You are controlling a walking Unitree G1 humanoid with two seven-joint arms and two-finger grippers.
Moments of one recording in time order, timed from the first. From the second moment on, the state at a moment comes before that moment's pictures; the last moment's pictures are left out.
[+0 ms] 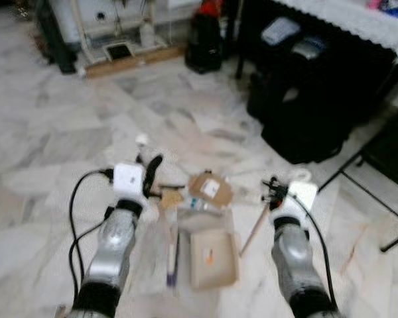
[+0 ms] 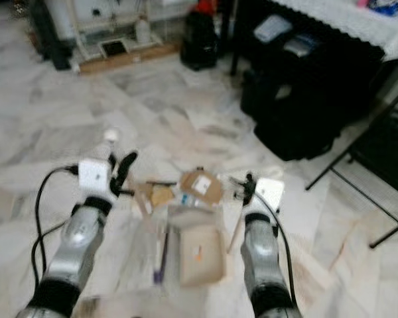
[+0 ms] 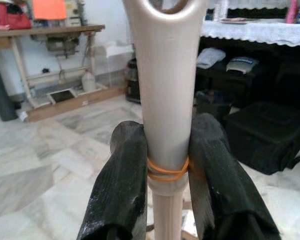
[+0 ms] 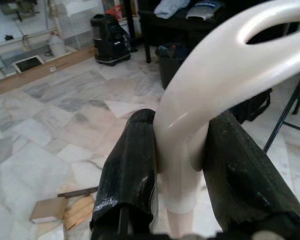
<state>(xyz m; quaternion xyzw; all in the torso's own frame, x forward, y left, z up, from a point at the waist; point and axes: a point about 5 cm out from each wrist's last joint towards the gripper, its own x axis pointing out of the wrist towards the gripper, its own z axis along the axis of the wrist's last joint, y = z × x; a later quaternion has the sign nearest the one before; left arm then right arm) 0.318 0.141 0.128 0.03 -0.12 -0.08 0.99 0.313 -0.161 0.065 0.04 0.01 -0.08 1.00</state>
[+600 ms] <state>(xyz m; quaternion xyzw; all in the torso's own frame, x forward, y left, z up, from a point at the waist) 0.319 0.134 0.128 0.03 -0.13 -0.08 0.99 0.309 -0.167 0.059 0.06 0.02 -0.09 0.99</state>
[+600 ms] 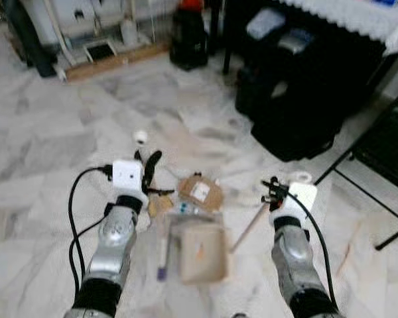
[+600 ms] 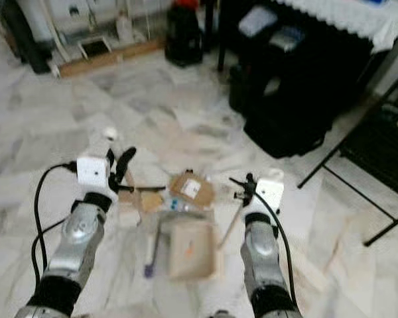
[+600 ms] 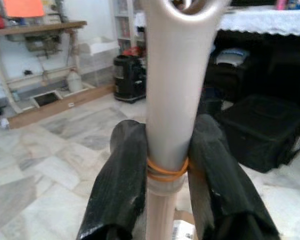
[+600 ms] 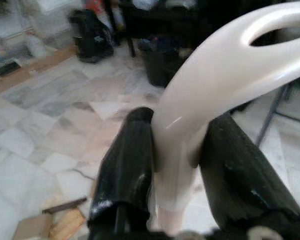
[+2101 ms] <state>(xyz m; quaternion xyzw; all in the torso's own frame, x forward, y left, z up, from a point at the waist) 0.322 0.142 0.145 0.04 -0.17 -0.06 0.98 0.308 -0.167 0.062 0.05 0.01 -0.09 0.99</state>
